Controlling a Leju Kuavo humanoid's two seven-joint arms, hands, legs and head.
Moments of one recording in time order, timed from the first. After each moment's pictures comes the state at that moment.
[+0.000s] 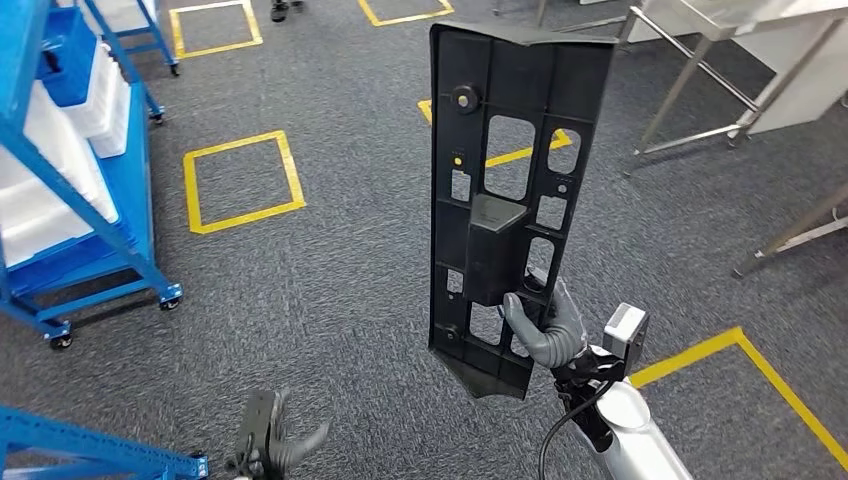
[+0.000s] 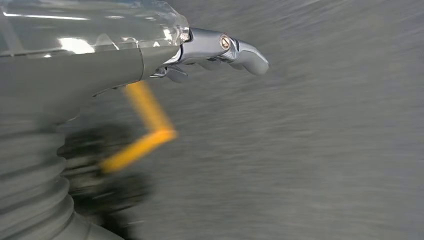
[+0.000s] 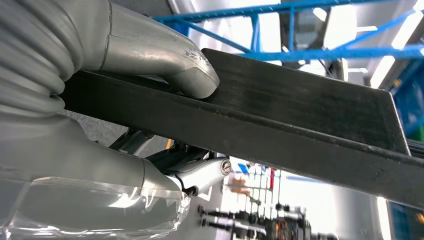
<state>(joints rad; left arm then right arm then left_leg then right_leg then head) -0.24 -0.18 0.06 -0.32 -0.25 0.19 -0.42 -0.14 -0.20 0.28 -1.56 -0.20 0.28 -0.44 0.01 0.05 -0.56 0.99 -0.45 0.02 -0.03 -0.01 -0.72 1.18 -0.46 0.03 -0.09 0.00</state>
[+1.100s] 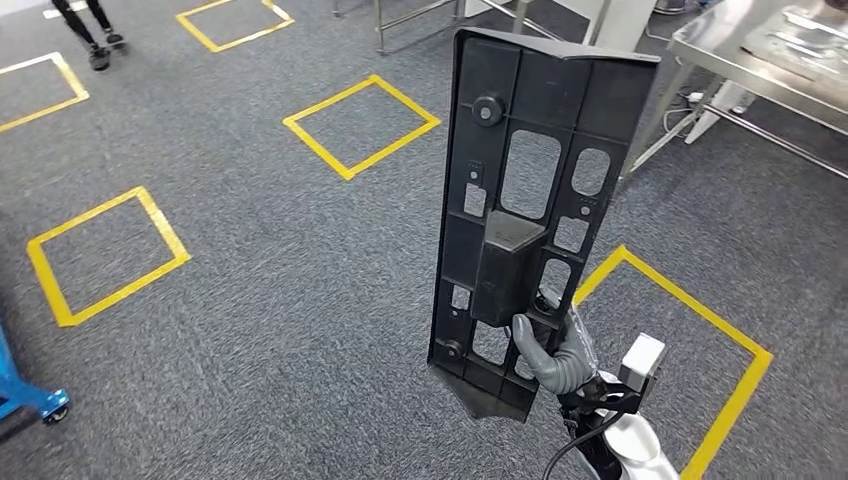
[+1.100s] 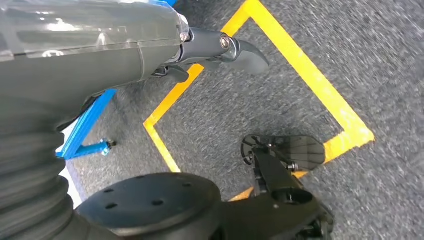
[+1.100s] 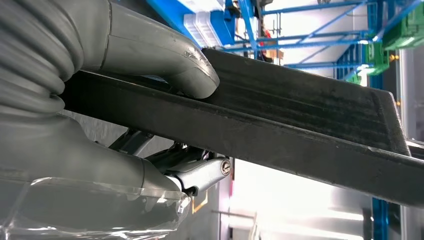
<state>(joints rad) -0.05 -0.09 0.15 -0.21 -0.20 0.22 0.01 -0.03 -0.20 0.28 -1.67 -0.20 0.24 -0.44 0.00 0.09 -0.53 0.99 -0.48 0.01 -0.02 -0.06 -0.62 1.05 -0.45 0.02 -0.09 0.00</state>
